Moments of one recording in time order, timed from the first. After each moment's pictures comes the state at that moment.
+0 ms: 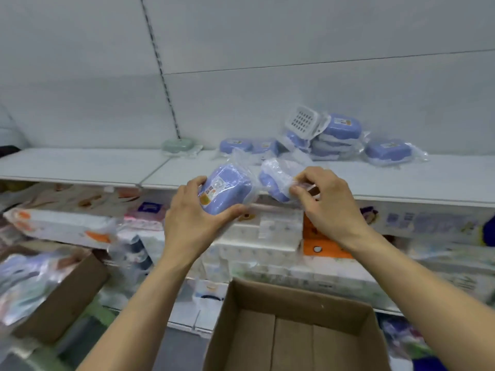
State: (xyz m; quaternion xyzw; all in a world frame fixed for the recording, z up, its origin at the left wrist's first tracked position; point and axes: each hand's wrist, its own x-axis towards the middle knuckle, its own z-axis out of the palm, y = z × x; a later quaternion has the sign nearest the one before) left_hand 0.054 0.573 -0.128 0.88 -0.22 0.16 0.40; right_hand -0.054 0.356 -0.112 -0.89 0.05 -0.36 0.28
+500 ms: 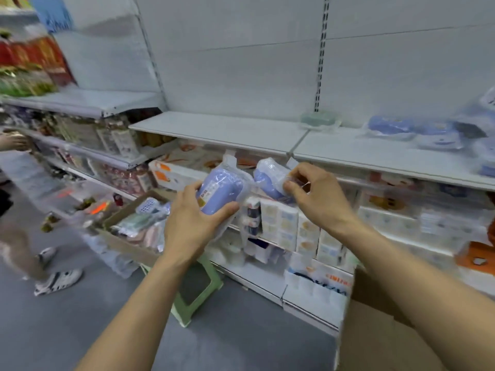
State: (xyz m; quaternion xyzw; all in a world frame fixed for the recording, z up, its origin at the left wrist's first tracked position) left_hand 0.140 0.928 -0.162 0.92 -0.05 0.17 0.36; right_hand 0.111 0.685 -0.137 -0.89 -0.06 -0.26 0.37
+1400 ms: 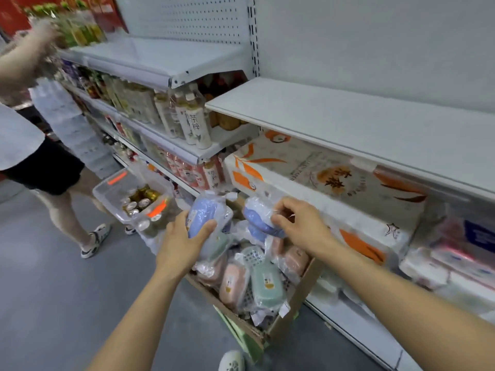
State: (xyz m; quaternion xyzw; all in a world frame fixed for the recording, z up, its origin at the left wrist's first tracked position) left_hand 0.546 1.292 -0.287 0.92 0.15 0.02 0.35; right_hand 0.573 1.031 -0.271 -0.88 -0.10 -0.02 0.46
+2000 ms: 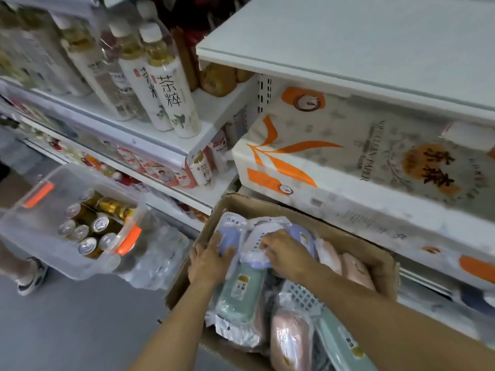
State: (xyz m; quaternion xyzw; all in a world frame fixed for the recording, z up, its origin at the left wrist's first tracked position) left_hand 0.803 1.398 -0.519 0.94 0.08 -0.25 0.21; right_hand 0.777 1.195 -0.480 -0.94 -0.07 0.20 0.27
